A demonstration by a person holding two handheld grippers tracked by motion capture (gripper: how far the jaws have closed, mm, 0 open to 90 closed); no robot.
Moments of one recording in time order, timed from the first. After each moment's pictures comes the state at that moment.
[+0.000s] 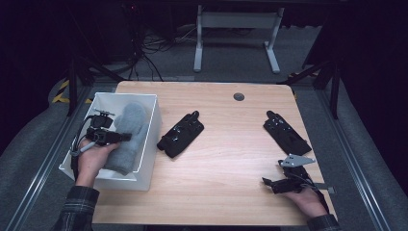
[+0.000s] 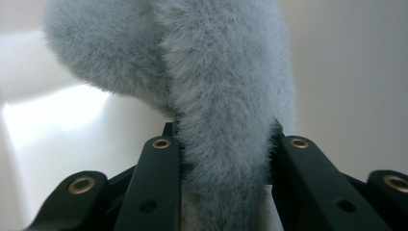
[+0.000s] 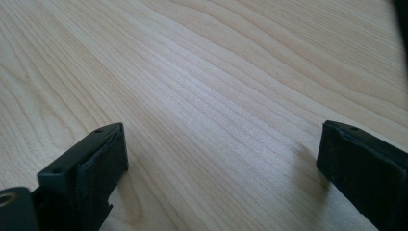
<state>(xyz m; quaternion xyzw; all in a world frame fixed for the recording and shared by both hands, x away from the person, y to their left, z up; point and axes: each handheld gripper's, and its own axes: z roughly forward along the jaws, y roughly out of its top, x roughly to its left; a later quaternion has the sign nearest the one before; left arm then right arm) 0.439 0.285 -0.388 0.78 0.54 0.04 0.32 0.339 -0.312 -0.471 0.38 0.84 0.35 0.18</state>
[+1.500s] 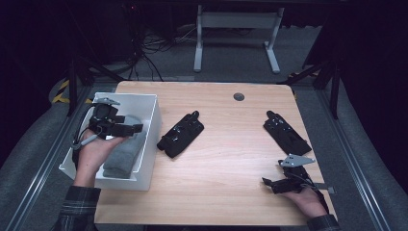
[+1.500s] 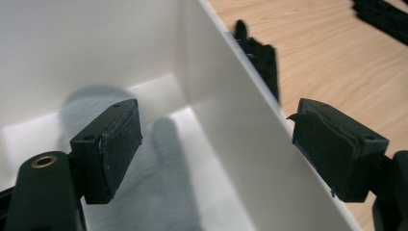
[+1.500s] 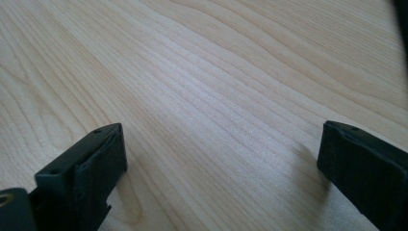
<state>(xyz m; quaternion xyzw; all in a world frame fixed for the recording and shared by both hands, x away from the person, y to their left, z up) 0.420 0.246 -0.321 0.79 0.47 0.10 0.38 0.339 -0.311 -0.471 0.38 0.84 0.35 0.18</state>
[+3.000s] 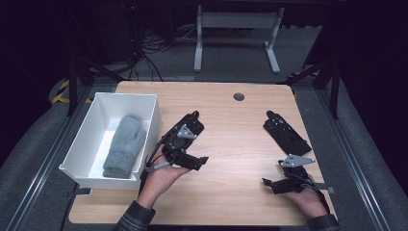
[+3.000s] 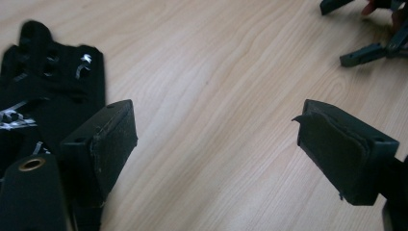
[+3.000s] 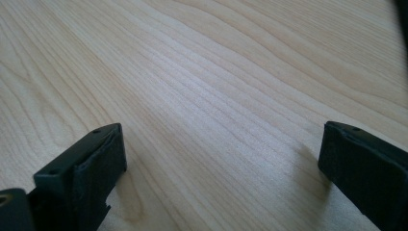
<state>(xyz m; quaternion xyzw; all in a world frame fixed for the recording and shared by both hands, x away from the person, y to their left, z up) 0.378 0.075 -0.385 0.87 0.32 0.06 0.38 0.338 -0.312 -0.471 0.38 0.84 0.35 0.18</state>
